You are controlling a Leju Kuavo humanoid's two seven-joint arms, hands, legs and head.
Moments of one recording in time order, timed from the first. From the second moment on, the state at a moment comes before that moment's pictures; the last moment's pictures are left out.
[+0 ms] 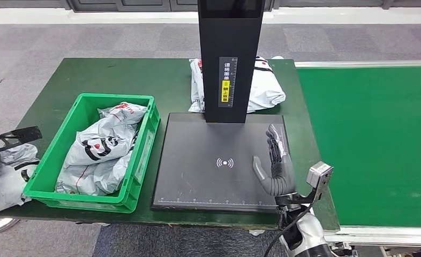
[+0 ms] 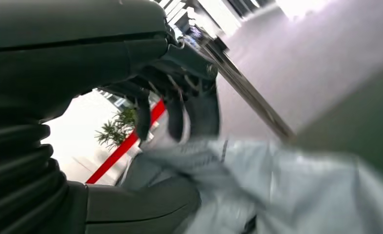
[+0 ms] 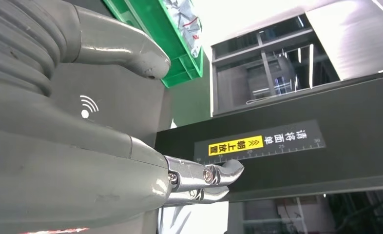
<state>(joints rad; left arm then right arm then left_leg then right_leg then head) -0.89 0.56 0.01 -0.35 -1.37 -0.35 0.24 -0.12 0.12 0.18 -1.27 -0.21 0.22 -0.50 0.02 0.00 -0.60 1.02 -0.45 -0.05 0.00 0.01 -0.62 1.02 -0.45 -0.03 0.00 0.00</state>
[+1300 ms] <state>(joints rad) -0.90 0.58 0.03 -0.30 -1.41 -0.17 0.32 -0.14 0.13 0.18 -1.21 -0.20 0.22 -0.49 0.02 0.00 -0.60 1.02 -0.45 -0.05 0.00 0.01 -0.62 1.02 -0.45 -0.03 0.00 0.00</state>
